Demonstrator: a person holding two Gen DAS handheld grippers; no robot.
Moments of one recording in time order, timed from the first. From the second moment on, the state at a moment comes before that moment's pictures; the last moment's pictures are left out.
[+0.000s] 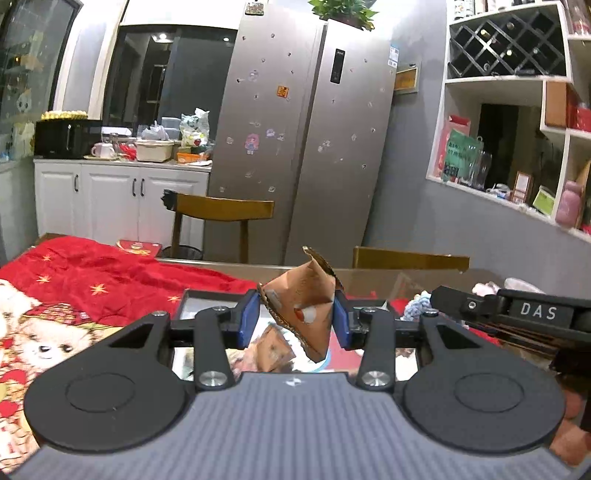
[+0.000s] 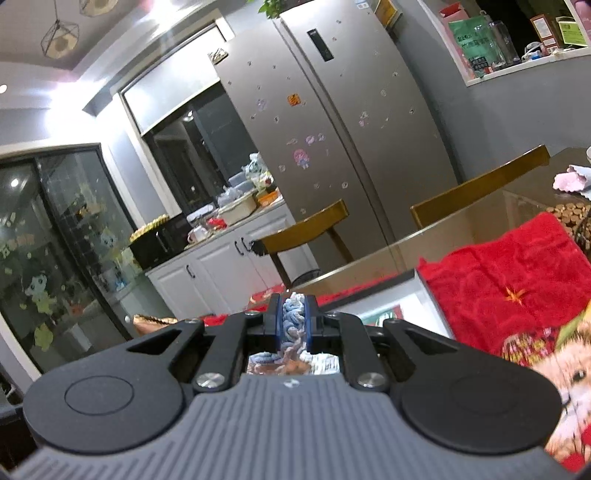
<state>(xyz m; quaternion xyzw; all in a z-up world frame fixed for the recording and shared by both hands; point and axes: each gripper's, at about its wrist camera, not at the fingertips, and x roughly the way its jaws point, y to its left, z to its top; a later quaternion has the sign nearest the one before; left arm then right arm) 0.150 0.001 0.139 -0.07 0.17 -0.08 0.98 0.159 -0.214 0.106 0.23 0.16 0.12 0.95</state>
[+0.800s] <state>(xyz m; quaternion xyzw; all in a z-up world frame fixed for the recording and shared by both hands) 0.279 -0.087 0.064 0.02 0.24 -0.08 0.97 0.244 -0.244 0.046 0.25 0.22 0.07 0.94</state>
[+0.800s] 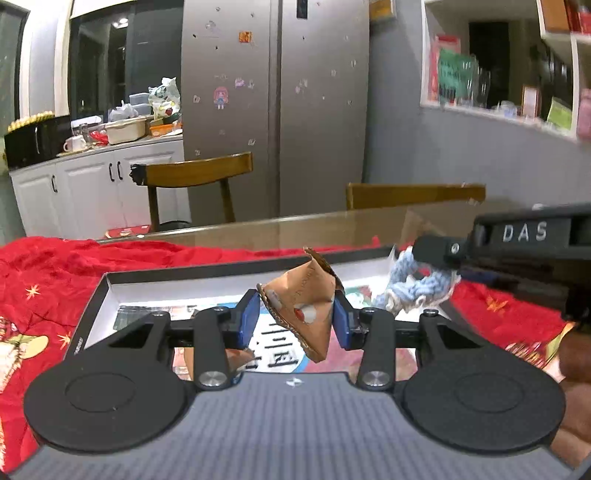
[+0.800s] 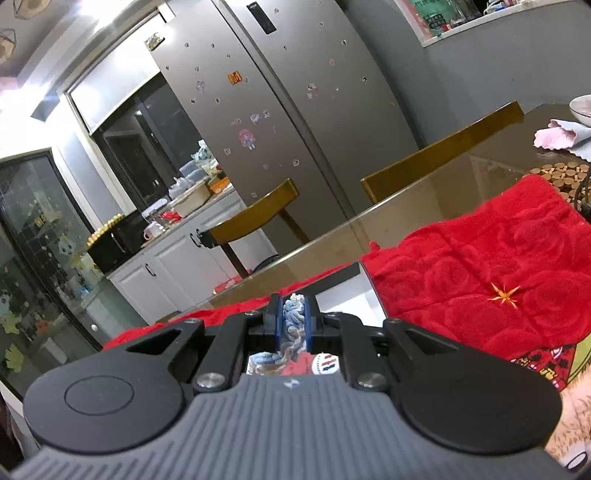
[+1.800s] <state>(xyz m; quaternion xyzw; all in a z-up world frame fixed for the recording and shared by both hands) 0.304 -0.073 0.034 0.00 0.31 -0.09 0.95 0.257 -0.238 0.019 0.23 0.27 0.09 0.93</state>
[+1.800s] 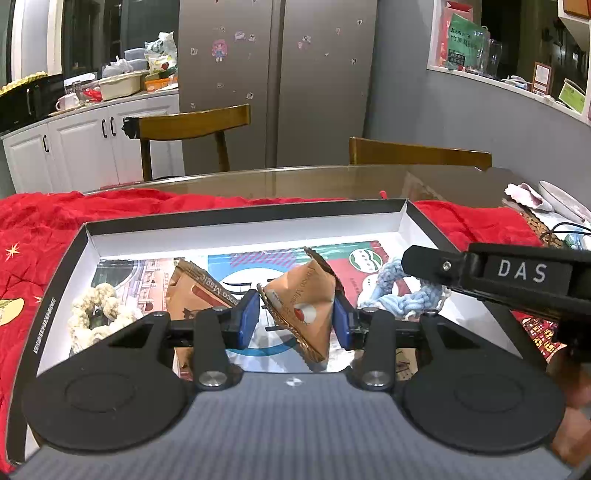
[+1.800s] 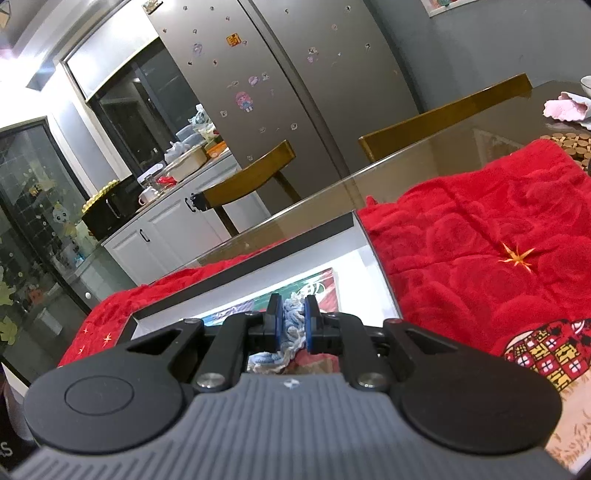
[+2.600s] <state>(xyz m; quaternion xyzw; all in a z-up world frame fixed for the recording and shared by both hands) 0.311 -0.071 0.024 -0.01 0.33 -0.10 0.94 0.260 -0.235 0.013 0.21 0.28 0.08 0.93</state>
